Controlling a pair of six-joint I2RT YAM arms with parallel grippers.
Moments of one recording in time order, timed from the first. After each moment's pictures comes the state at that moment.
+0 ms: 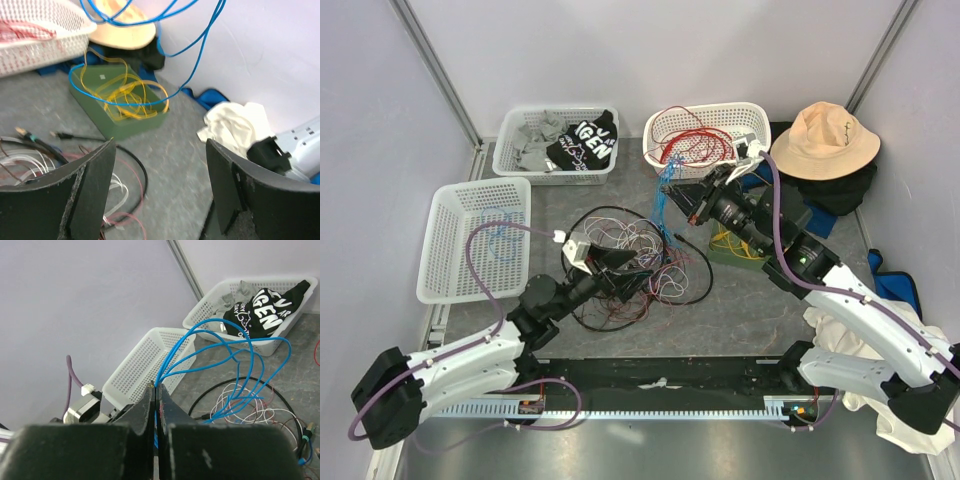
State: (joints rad) left arm -0.86 0.82 0.28 0.74 0.09 -0.45; right arm 0.76 1.05 1.10 0.07 -0.05 0.55
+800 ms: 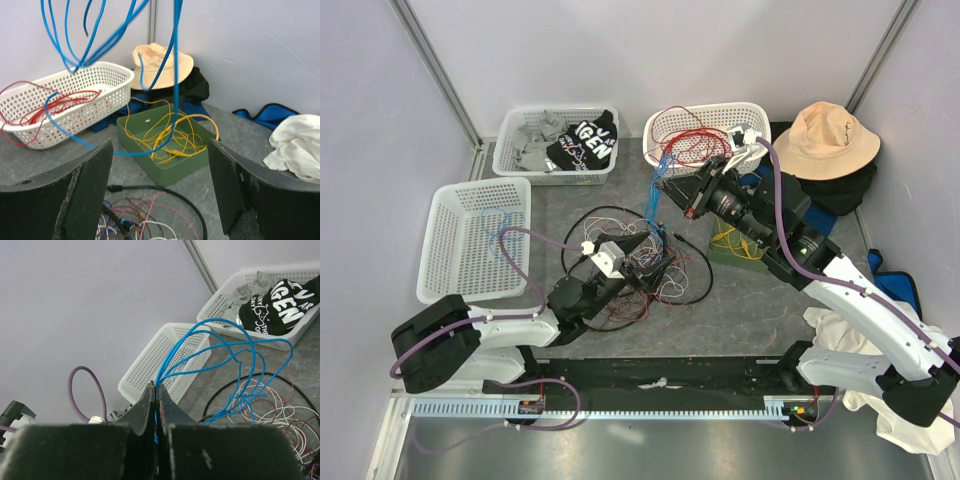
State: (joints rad) left arm -1.02 1.25 0.33 1.26 -0.17 -0.02; right arm 0.76 1.10 1.22 -0.01 -0.09 0.62
